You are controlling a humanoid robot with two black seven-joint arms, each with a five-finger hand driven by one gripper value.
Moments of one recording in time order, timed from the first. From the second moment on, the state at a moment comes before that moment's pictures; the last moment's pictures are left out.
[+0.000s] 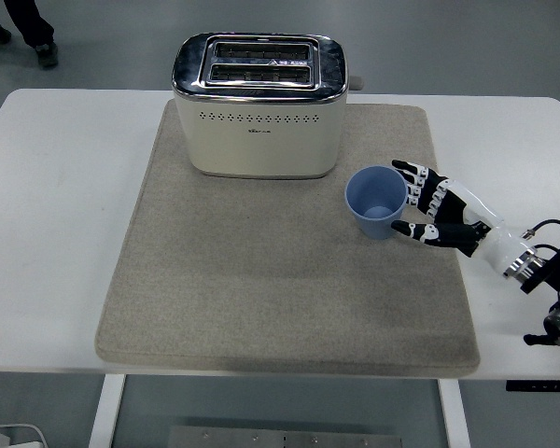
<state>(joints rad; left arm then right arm) -0.04 0.00 -0.06 -0.14 -0.03 -0.08 0.10 0.54 -0.51 0.56 1.09 -0.69 0.22 0.56</state>
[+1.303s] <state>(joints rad) -0.04 0.00 -0.06 -0.14 -0.03 -0.08 0.10 0.57 -0.35 0.56 0.94 -0.69 0.22 0.55</state>
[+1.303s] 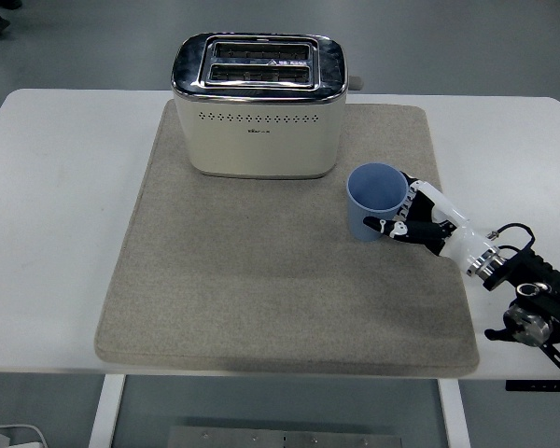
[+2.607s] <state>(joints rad) -0.04 0.00 -0.06 -0.18 -0.03 -0.08 0.10 0.75 -0.15 0.44 0.93 -0.69 0.13 0.51</state>
